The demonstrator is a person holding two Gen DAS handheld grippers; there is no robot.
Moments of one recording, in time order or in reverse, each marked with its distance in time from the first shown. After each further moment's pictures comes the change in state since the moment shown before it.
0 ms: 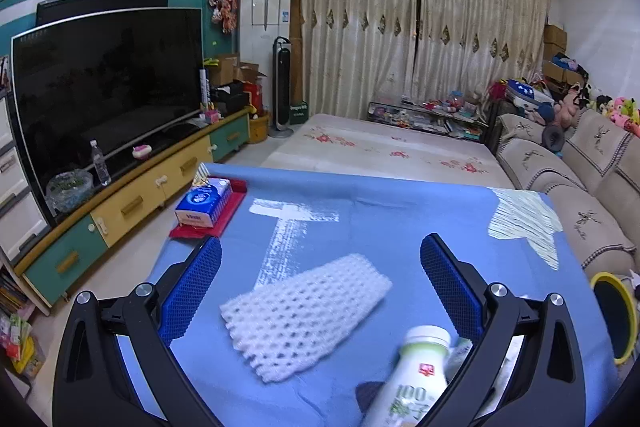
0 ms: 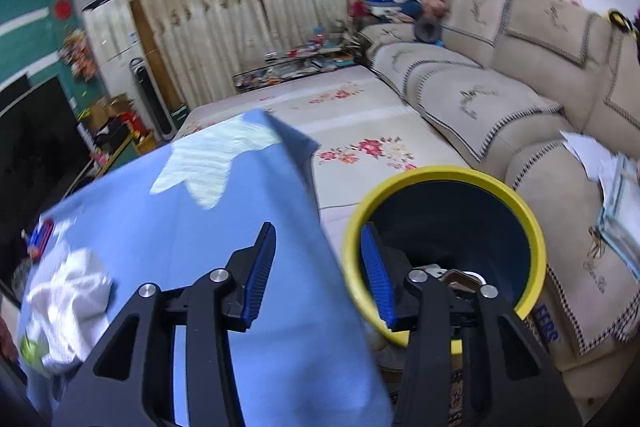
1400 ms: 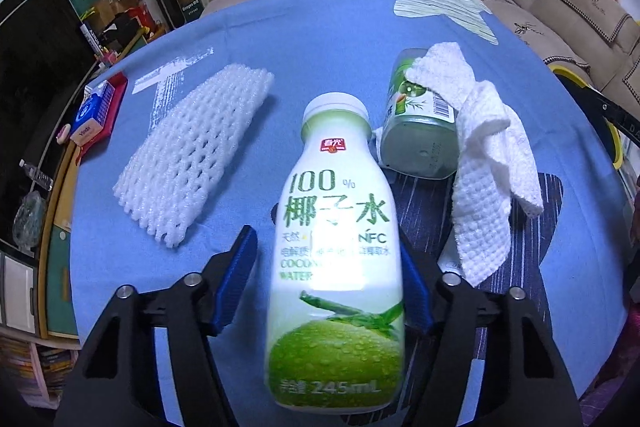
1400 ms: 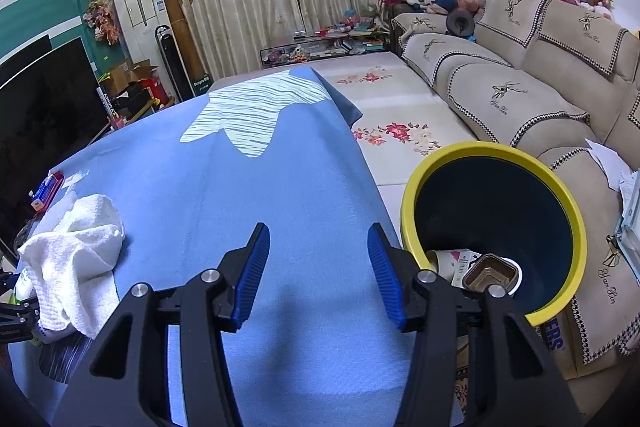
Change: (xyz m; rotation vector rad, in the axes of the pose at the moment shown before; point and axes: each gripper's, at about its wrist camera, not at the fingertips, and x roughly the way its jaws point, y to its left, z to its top) left arm 0.018 -0.052 -0.080 0.403 0.521 -0.208; right arm 0.020 0.033 -0.023 -0.061 0.066 0.050
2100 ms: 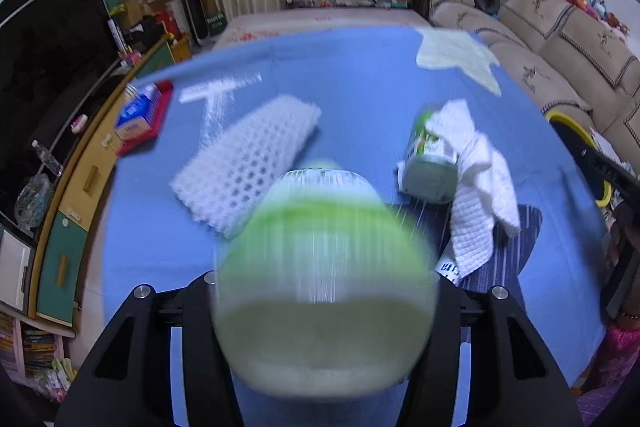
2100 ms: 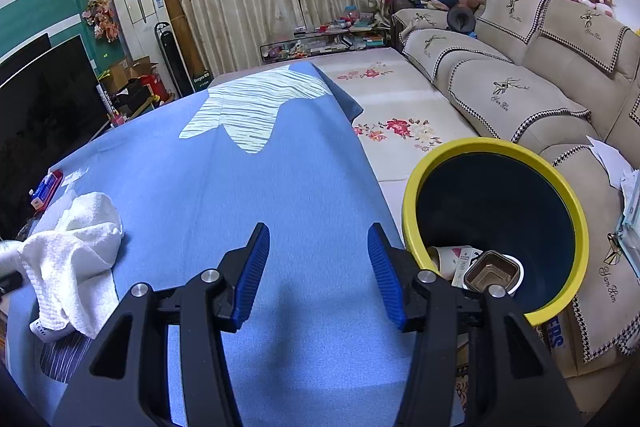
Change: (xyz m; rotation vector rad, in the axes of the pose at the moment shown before) left arm -0.056 0.028 -0.010 -0.105 -0.121 0.015; right arm 0.003 -0.002 0.000 0.003 0.015 0.004
